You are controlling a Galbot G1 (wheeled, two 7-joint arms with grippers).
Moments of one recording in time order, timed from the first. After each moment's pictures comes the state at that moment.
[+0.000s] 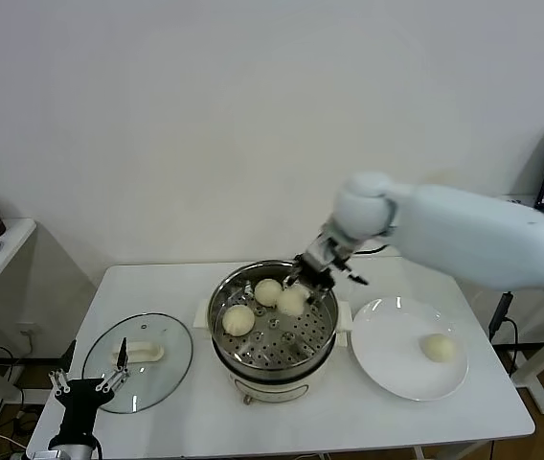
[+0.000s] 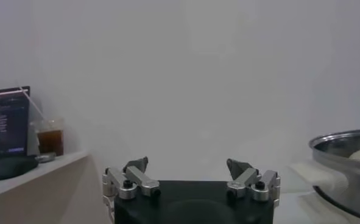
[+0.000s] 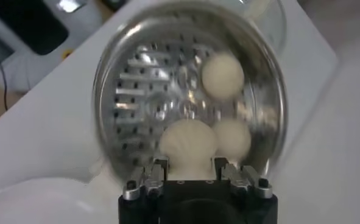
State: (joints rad) left arm 1.71 -1.34 -0.75 -2.04 -0.18 -0.21 -0.06; right arm 0.55 1.00 -1.23 1.53 0.13 0.07 -1.11
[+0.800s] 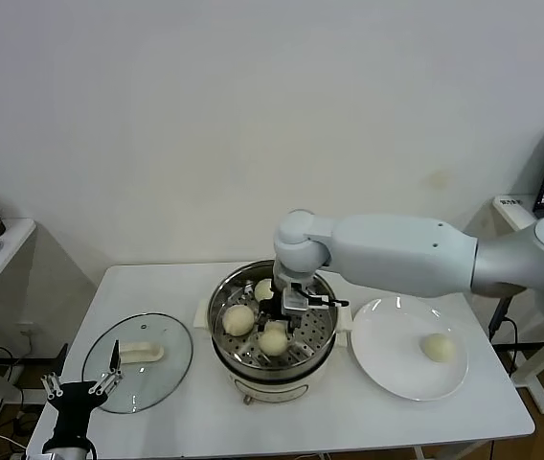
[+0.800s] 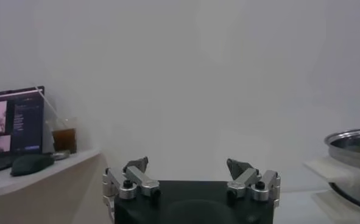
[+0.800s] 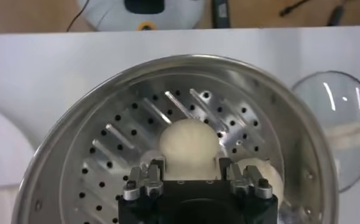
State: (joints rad) left arm 1.72 -1.35 -0.78 -2.03 -0.18 -0.22 -0.06; right arm 0.51 1.18 -1.33 1.46 -0.12 0.51 -1.08
